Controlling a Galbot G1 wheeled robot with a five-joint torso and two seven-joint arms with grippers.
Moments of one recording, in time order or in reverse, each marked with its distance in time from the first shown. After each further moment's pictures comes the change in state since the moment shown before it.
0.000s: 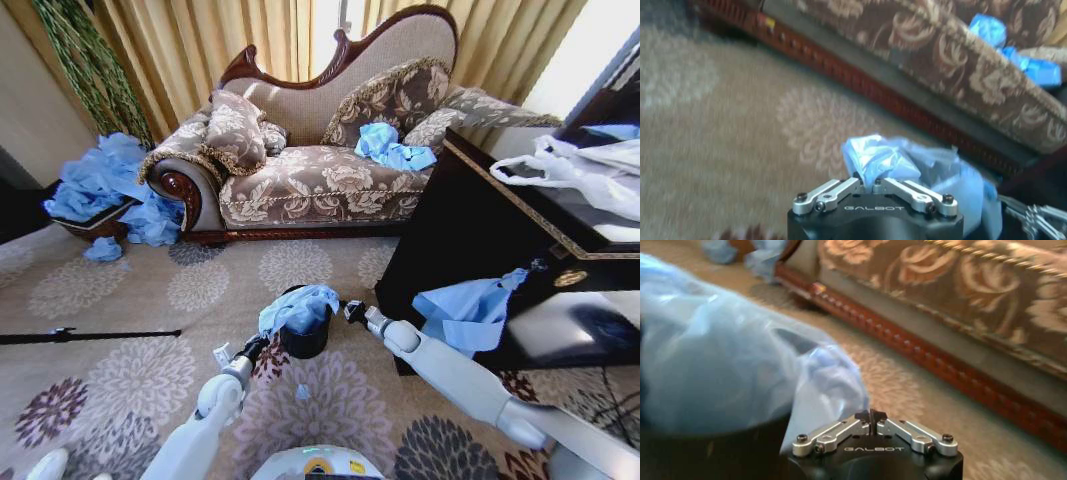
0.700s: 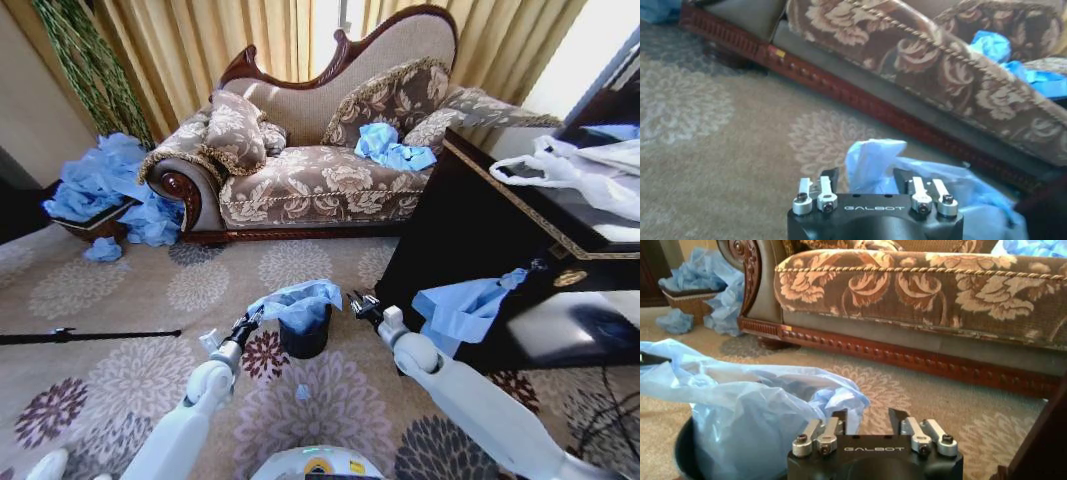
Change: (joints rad) left arm 0.023 0.044 -0.049 -0.067 0.005 0.002 -0.027; right arm -0.352 -0.103 0.272 0.442 0.203 -0.121 0.180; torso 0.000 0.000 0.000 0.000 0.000
